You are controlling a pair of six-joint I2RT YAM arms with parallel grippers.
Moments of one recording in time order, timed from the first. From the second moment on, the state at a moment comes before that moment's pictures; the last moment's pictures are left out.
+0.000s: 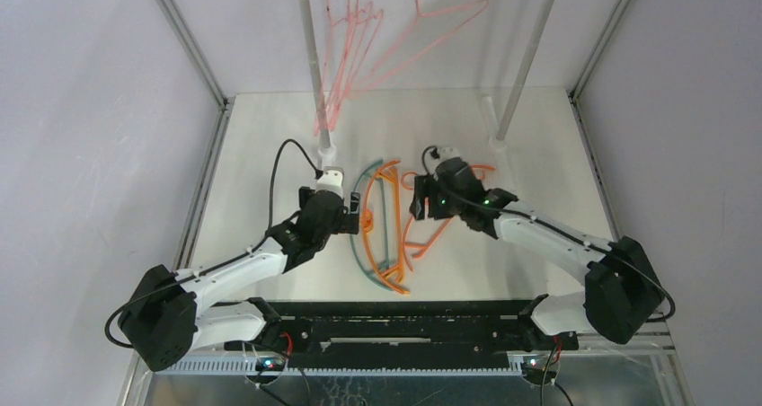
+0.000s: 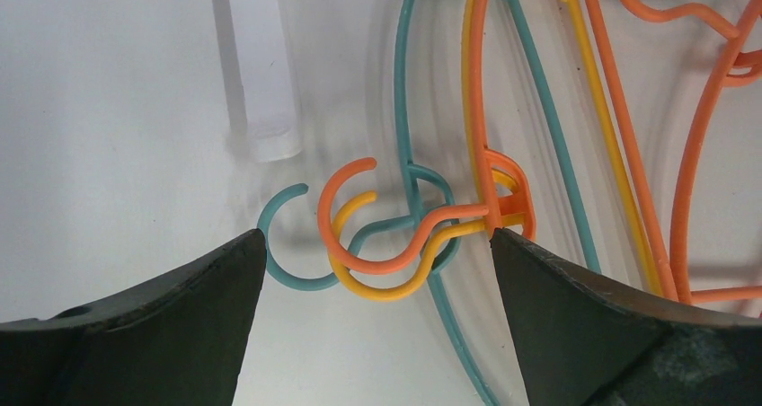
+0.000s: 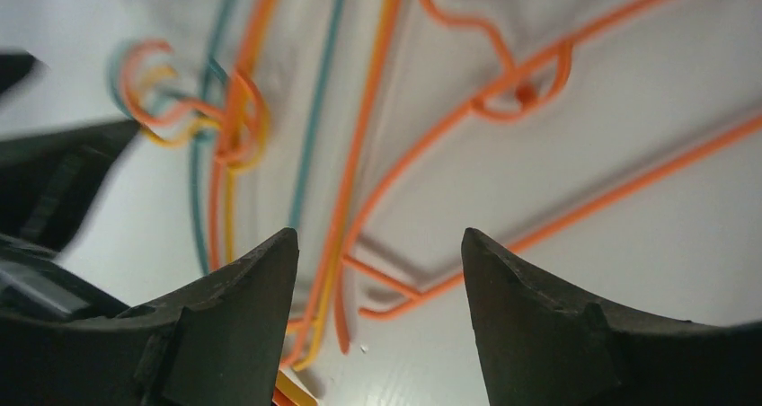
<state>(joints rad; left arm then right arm) -0.72 1.16 0.58 -0.07 -0.47 -0.34 0.64 1.32 0.92 -0.29 0.01 0.46</state>
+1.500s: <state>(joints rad) -0.72 1.15 0.55 -0.03 -0.40 -0.34 0.73 1.80 1.02 -0.23 0.32 0.83</state>
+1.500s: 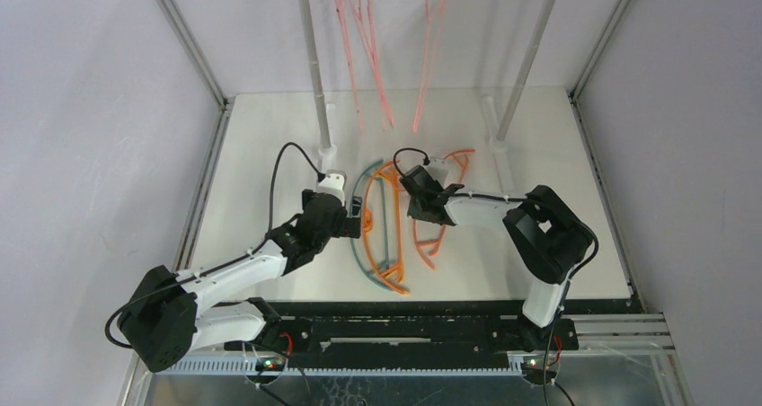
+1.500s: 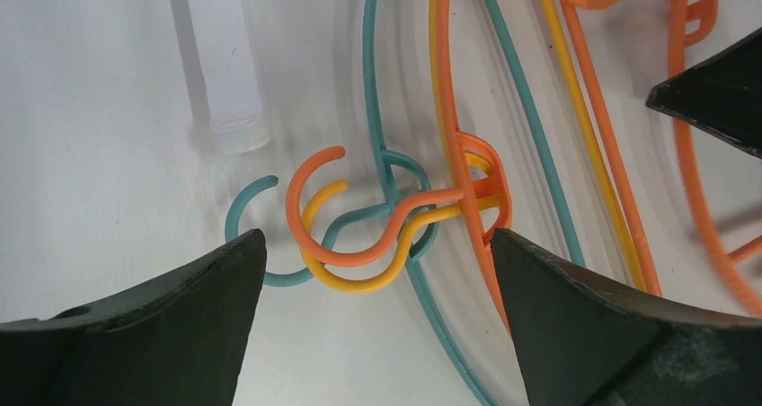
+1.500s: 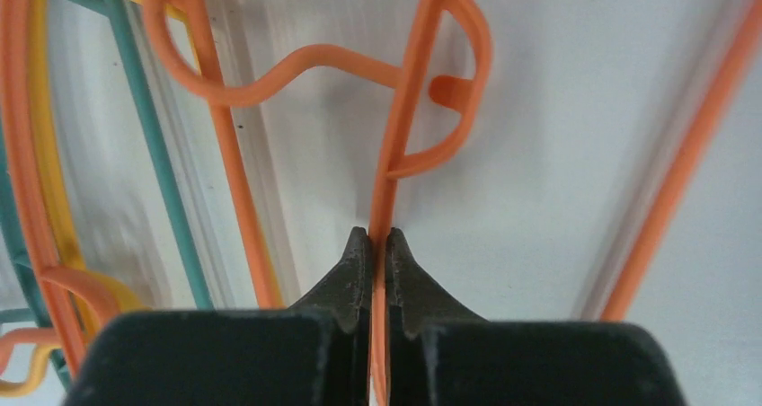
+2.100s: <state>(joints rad) -0.72 1.15 0.55 -0.04 -0.41 -0.34 0.51 1.17 0.85 -0.36 0.26 0.72</state>
